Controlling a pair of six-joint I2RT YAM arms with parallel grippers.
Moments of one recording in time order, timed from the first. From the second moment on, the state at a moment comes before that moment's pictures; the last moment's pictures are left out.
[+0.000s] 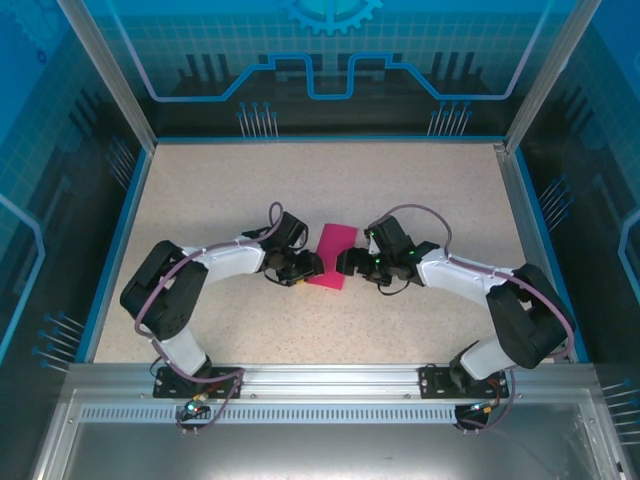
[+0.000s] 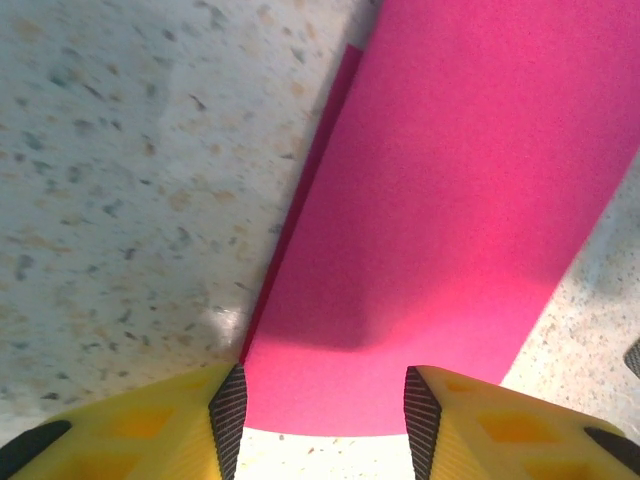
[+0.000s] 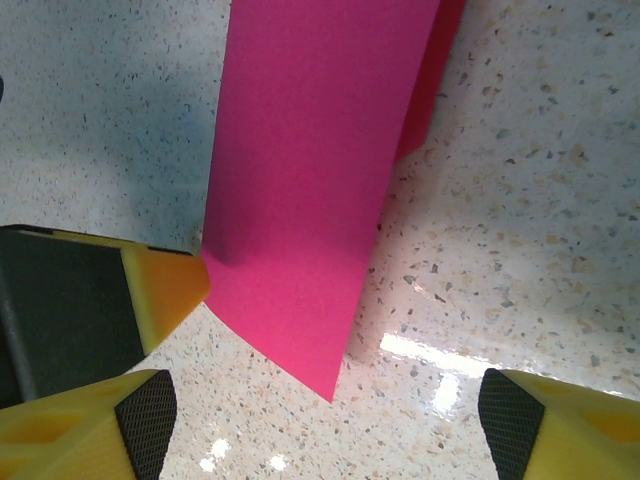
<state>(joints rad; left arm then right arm) -0.56 1.71 0.92 -0.34 0.33 -0.88 0.59 1.49 0.78 -0.26 -0.30 0.80</state>
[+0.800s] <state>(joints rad) -0.57 1.70 0.91 -0.37 0.26 -0.90 0.59 1.55 0.75 -0.16 -0.35 0.88</state>
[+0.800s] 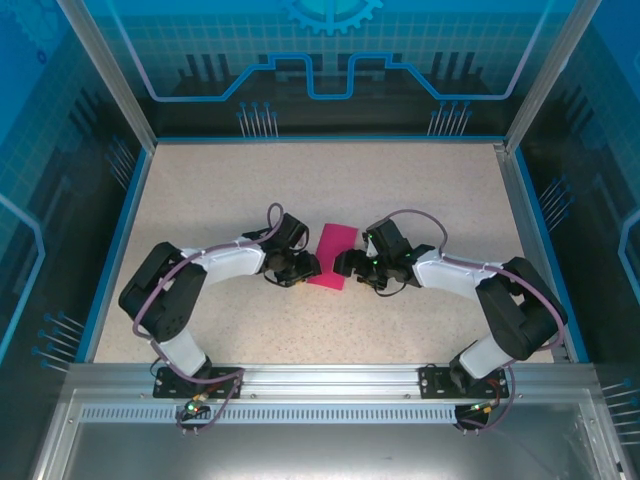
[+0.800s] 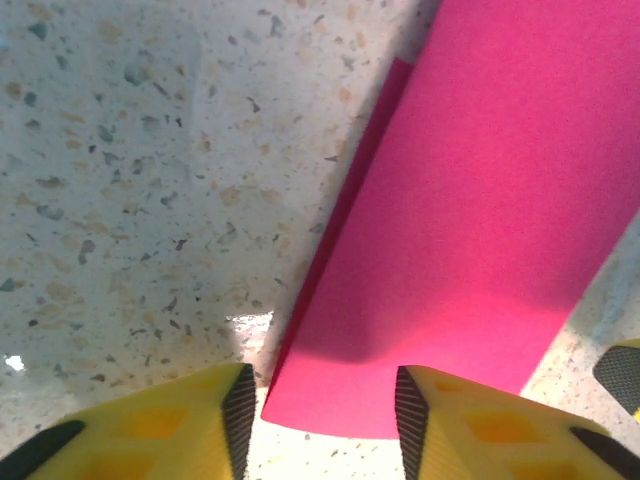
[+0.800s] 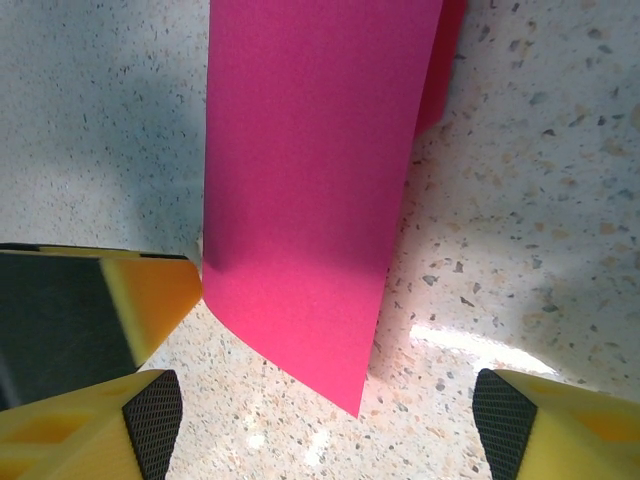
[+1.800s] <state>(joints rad) -0.58 1.68 0.91 -0.34 0.34 -0.90 0.59 1.58 0.73 -0.14 -0.37 0.90</state>
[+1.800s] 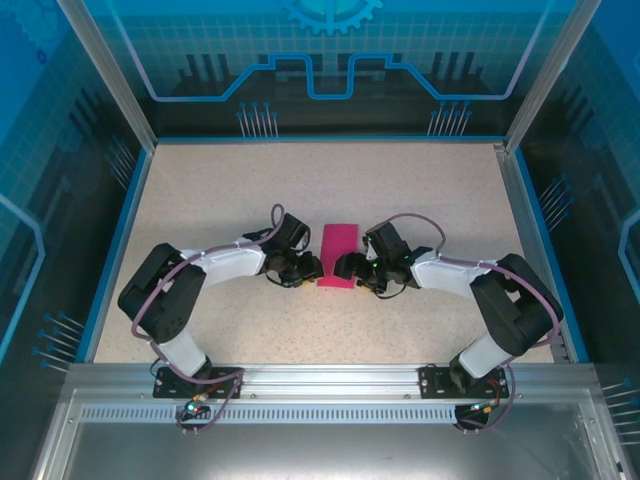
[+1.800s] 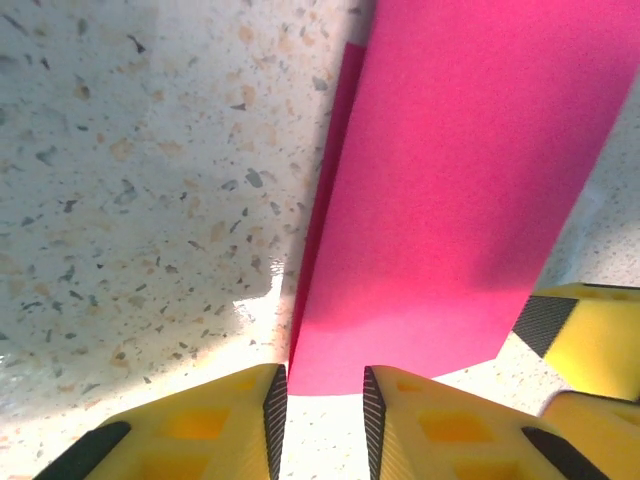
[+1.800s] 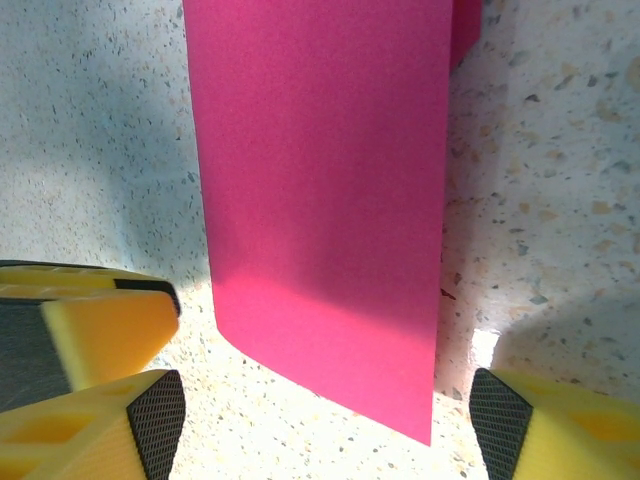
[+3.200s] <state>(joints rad) -0.55 1.69 0.97 -0.22 0.43 -0.90 0.52 1.46 0.61 -0.20 -0.43 0.92</state>
